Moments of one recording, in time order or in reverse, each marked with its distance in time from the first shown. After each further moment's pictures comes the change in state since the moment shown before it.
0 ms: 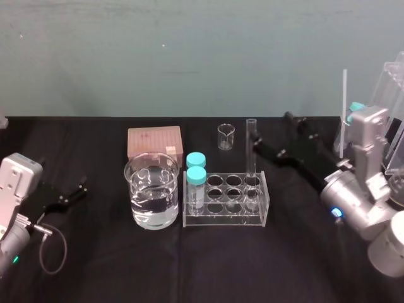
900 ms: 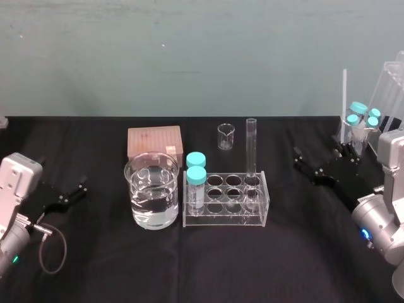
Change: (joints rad) left arm 0.000 0.000 0.000 0.000 0.000 0.000 0.000; right arm -0.104 -0.018 0.126 0.000 -0.092 0.036 -0.118
